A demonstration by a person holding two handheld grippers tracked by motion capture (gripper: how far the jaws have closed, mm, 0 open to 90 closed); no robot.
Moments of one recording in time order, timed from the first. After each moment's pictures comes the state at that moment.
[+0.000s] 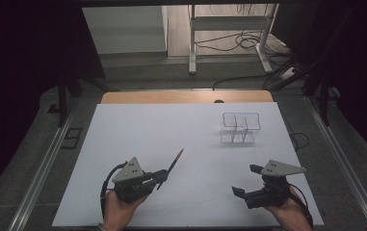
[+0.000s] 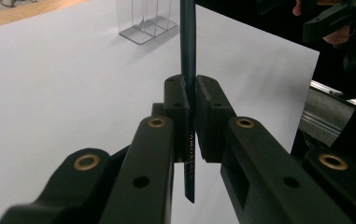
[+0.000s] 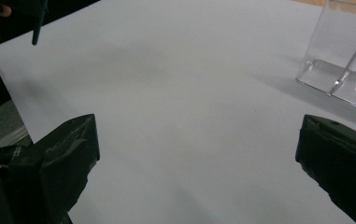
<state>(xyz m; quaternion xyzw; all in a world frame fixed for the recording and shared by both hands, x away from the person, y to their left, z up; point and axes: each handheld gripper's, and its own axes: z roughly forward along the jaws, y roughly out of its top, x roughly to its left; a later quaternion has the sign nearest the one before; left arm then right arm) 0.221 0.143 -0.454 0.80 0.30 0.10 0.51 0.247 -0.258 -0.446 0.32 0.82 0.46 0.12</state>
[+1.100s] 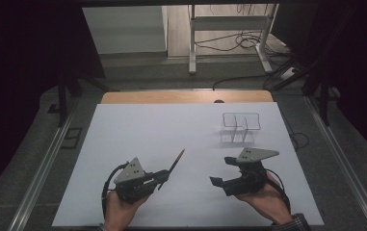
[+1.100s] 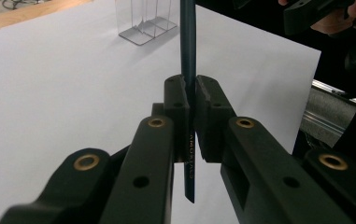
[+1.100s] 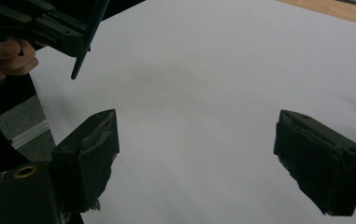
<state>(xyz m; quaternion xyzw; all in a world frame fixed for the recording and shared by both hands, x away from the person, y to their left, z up) 0.220 0.140 -0.455 0.80 0.30 0.11 0.51 0.267 -0.199 -0.423 0.28 0.84 0.46 0.08</state>
